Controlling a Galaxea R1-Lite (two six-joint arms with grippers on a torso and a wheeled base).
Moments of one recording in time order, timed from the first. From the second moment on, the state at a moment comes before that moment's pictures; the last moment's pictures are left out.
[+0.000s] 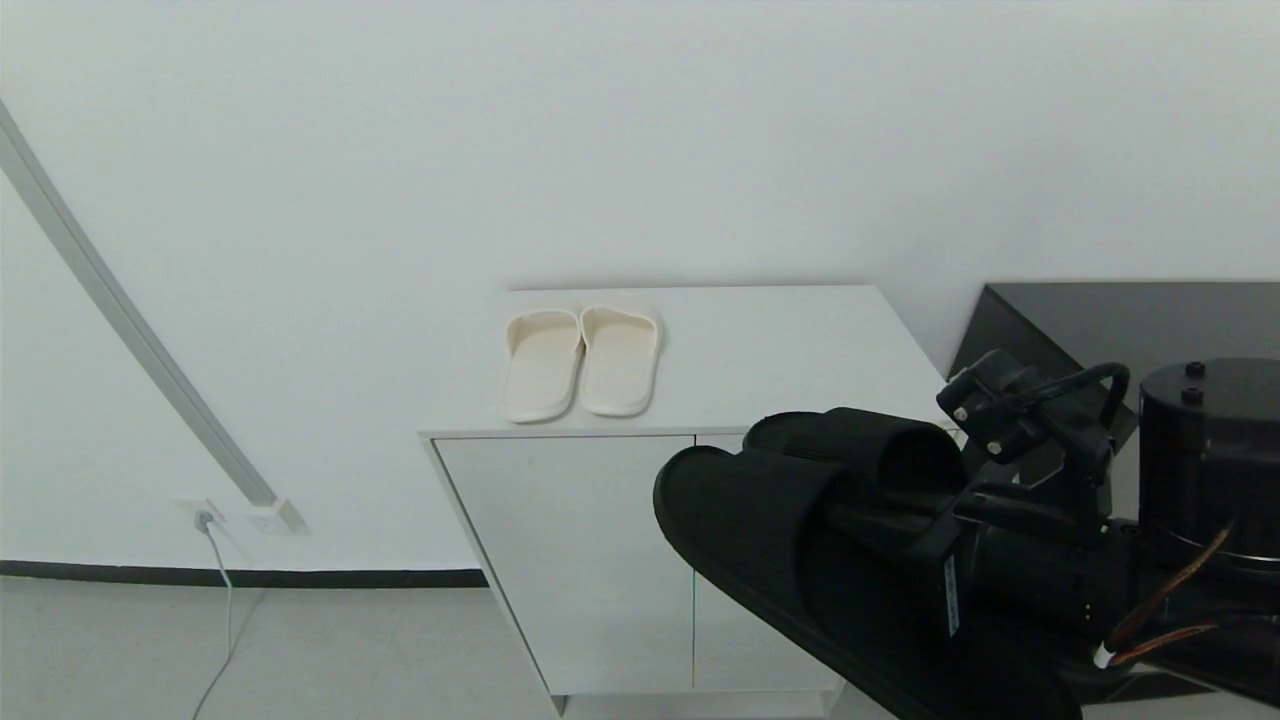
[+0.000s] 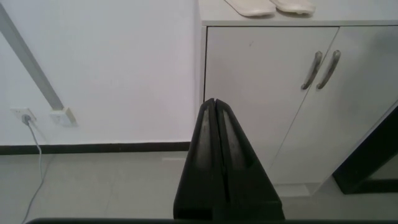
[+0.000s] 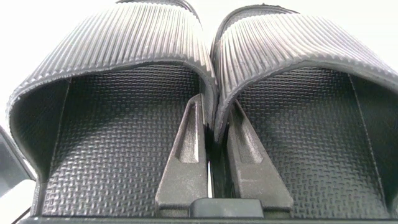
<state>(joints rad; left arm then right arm) 0.00 0.00 0.00 0.00 0.02 0.00 0.80 1.45 -0.67 -0.48 -0.06 0.05</state>
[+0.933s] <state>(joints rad) 0.00 0.00 0.00 0.00 0.01 0.00 0.80 1.45 -0.66 -0.49 -0.05 0.05</state>
